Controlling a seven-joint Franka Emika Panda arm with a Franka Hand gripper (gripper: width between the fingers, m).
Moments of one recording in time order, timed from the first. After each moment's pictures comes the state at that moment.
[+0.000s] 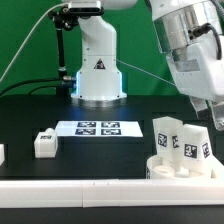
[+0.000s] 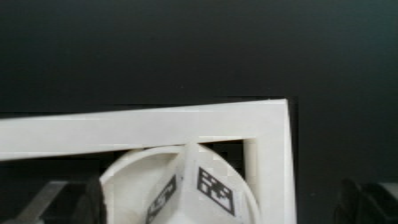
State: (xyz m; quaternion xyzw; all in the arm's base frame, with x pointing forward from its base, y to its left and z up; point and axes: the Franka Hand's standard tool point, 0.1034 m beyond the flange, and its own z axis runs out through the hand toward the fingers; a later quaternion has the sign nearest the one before) arm 0.630 0.127 0.099 -0.71 0.69 0.04 0.17
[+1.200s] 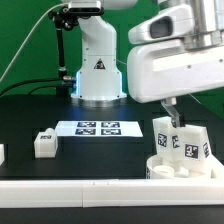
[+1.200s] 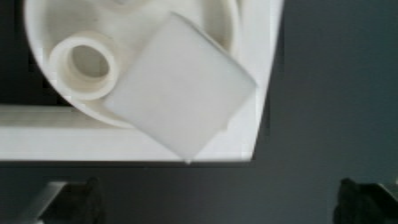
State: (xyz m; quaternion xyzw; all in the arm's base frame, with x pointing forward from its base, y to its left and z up) arm 0.645 0.112 0.107 -0.99 -0.11 -0.04 0.07
